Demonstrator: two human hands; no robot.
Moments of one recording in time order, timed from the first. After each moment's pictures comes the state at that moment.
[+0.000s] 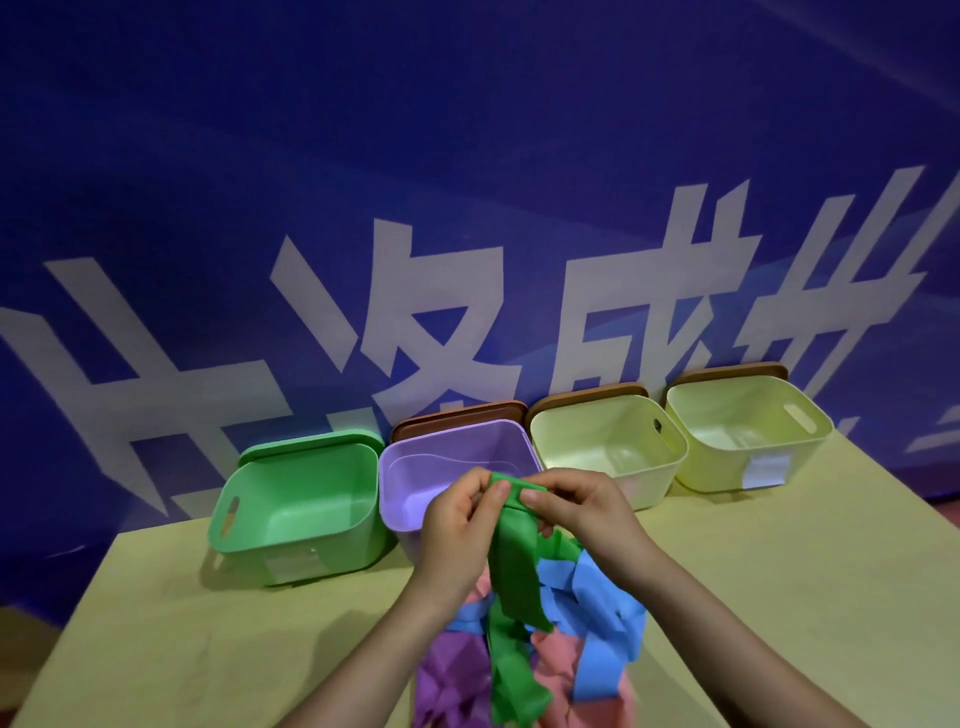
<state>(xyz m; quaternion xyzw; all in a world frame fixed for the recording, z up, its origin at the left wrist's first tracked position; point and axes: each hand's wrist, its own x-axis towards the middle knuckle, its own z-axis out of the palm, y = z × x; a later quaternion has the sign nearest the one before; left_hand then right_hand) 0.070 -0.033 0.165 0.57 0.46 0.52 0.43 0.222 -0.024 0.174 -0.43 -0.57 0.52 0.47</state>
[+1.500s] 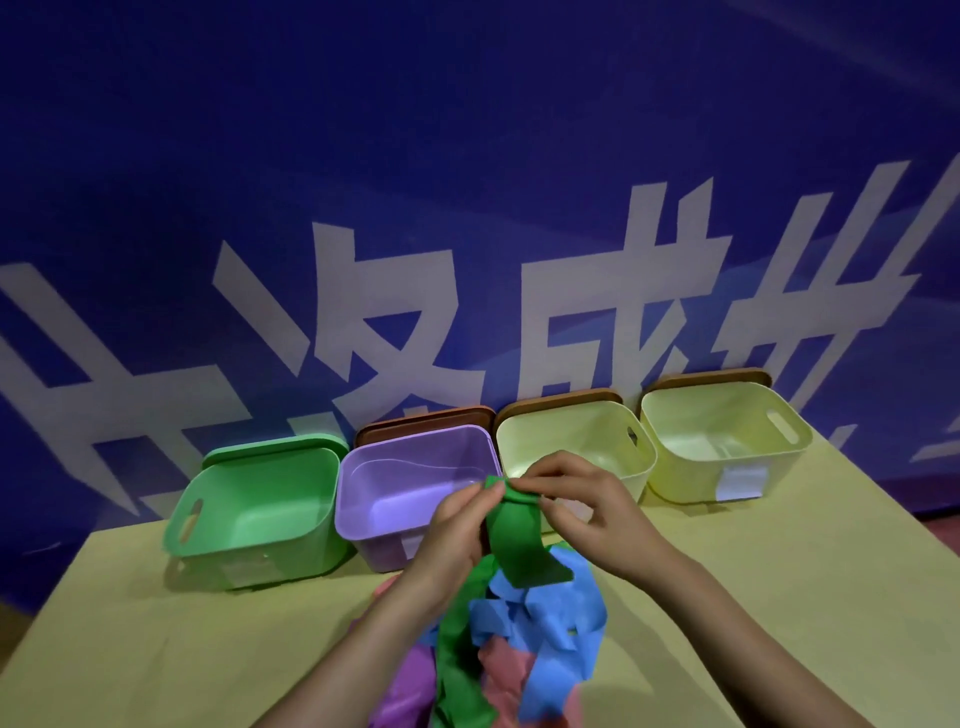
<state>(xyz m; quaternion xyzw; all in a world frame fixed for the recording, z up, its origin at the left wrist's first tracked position) 0.141 -0.005 0.150 0.38 0.44 0.48 0.65 0.314 0.005 0.157 -0.38 -0.77 0.29 0.42</state>
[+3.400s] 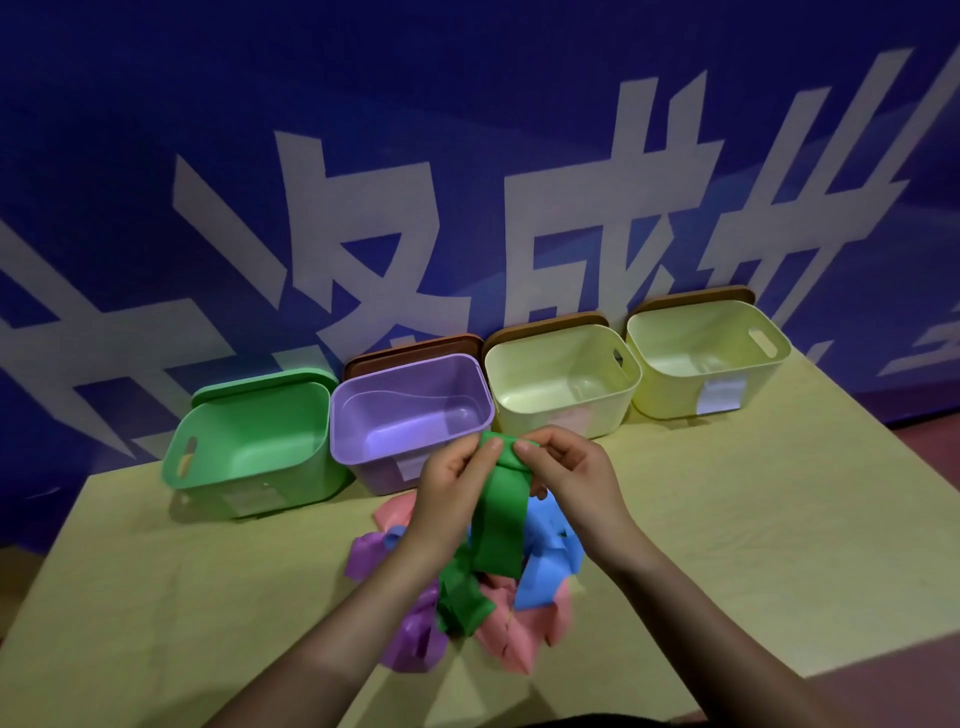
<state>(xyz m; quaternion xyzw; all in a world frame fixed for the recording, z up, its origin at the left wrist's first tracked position) 0.140 -0.051 0.138 0.53 0.47 0.50 0.49 0.276 -0.056 0.138 -0.46 -0.49 0.50 0.55</state>
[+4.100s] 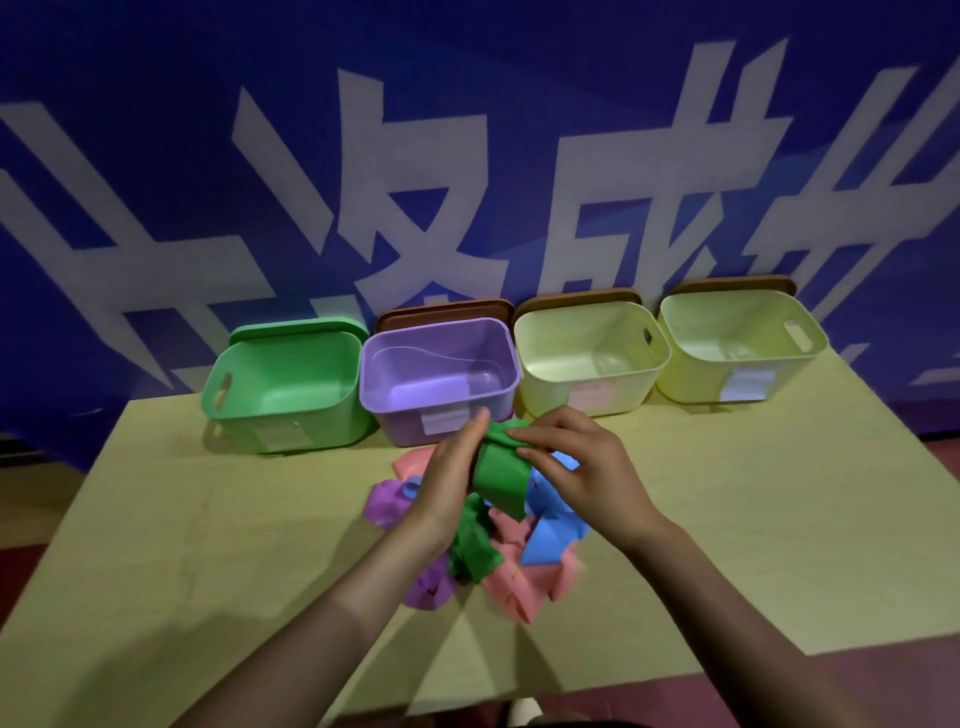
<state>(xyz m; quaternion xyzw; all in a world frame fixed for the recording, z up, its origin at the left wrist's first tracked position) 0.124 -0.080 0.139 0.35 0.50 0.49 0.62 0.281 -0.069 0.126 -0.40 -0.77 0.23 0.44</state>
